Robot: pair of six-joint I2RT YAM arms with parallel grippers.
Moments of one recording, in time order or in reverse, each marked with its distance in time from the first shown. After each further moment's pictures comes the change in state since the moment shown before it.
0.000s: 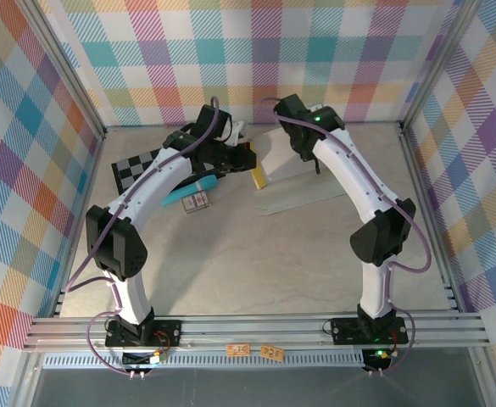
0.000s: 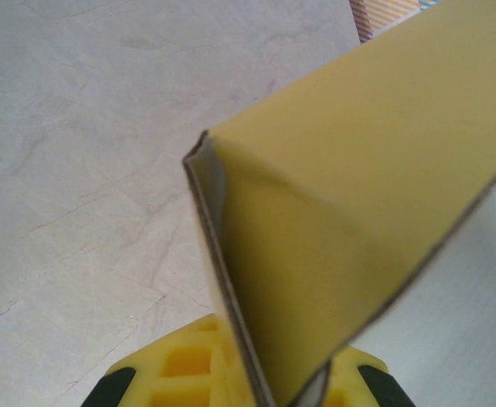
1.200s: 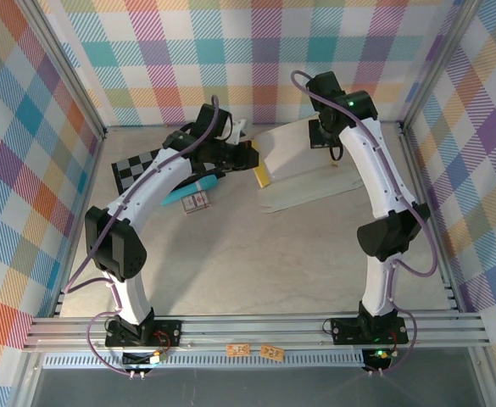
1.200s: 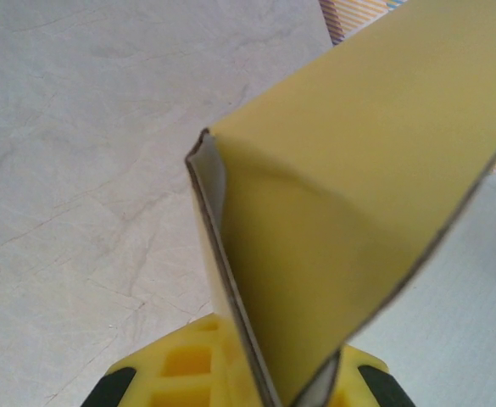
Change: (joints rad) left arm -0.004 -0.008 0.000 0.027 0.031 0.000; right arm -0.100 0.025 0.169 -0.050 -0.251 -0.034
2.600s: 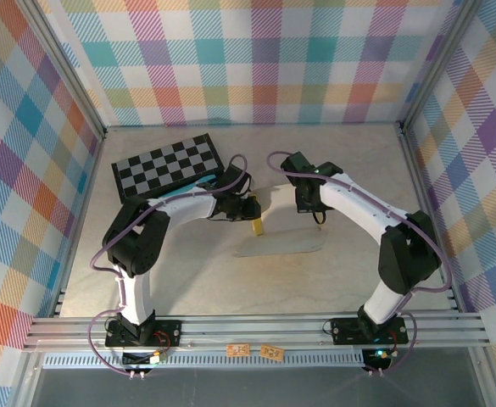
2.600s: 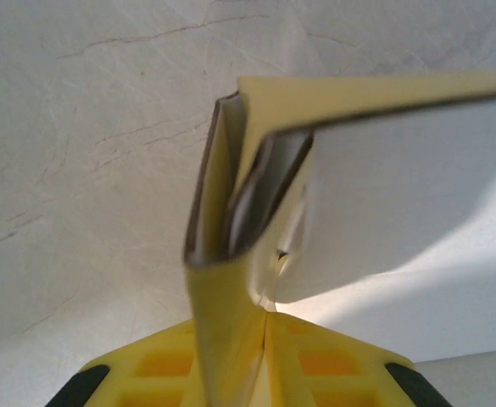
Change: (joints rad) left arm -0.098 0.097 -0.551 0.429 -0.247 -0.124; right arm 0.176 -0.298 -1.014 0.451 0.048 0.259
